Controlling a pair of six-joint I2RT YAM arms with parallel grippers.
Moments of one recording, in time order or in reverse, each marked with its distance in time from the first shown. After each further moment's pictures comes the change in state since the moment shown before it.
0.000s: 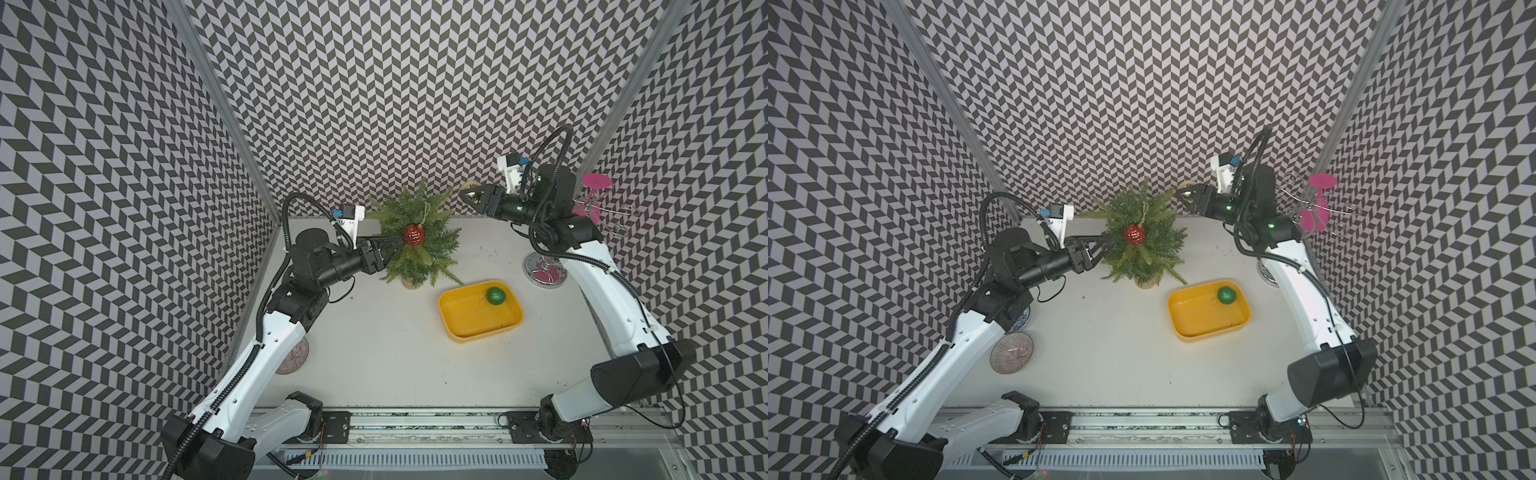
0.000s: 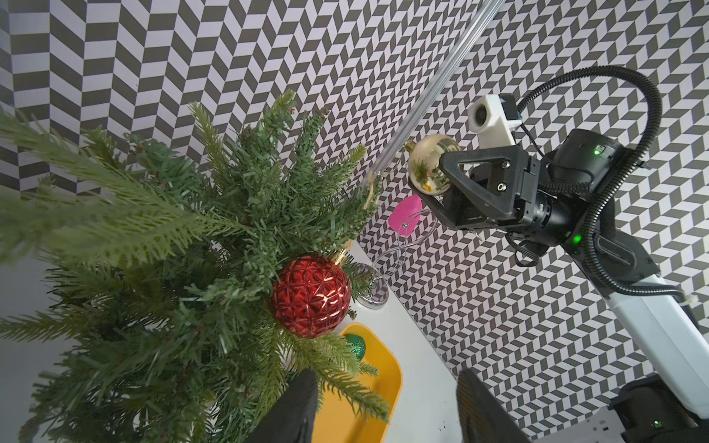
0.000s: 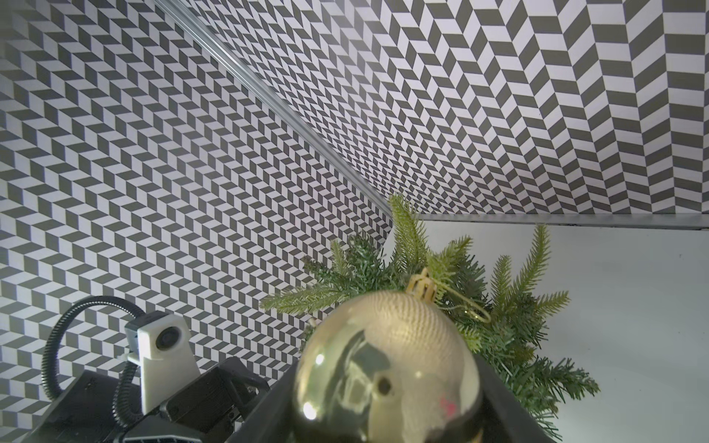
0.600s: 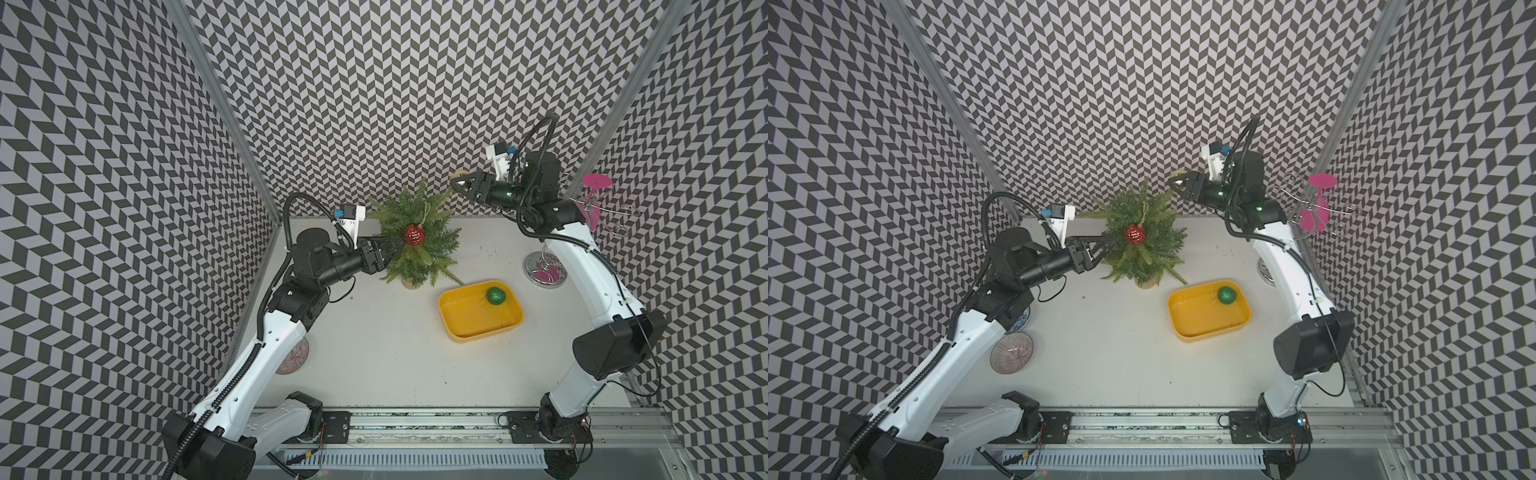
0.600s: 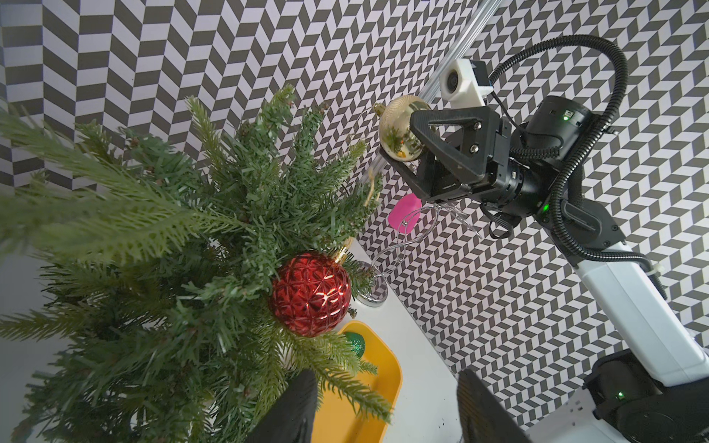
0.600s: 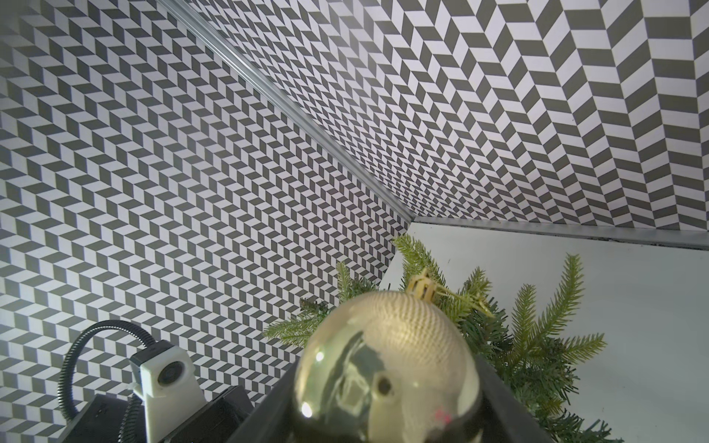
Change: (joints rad) left arm 0.000 0.003 0.000 0.000 0.007 0.000; right arm 0.000 0.161 0.171 0.006 -0.074 0.034
